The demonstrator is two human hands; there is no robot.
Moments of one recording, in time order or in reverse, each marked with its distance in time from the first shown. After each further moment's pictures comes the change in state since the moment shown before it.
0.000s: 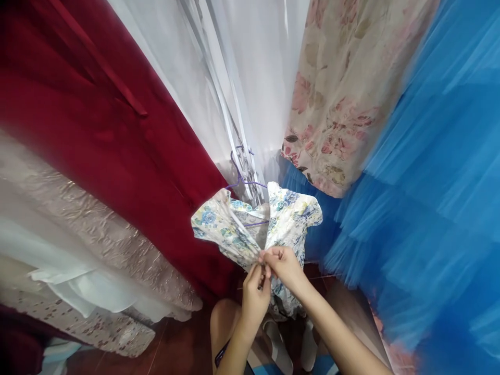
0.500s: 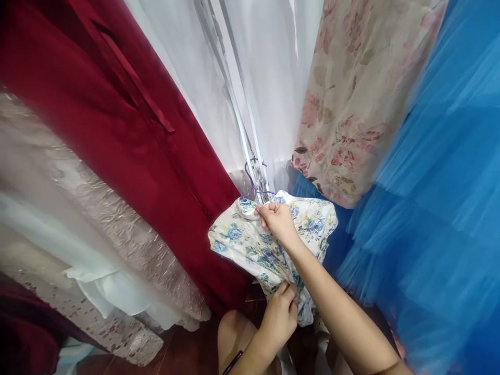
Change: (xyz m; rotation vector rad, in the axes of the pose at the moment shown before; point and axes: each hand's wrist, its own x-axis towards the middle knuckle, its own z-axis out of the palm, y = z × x) left_hand -0.008 0.015 0.014 0.222 -0.370 0.005; right_hand 0.074 -0.103 0.024 -0.033 0.171 -0.340
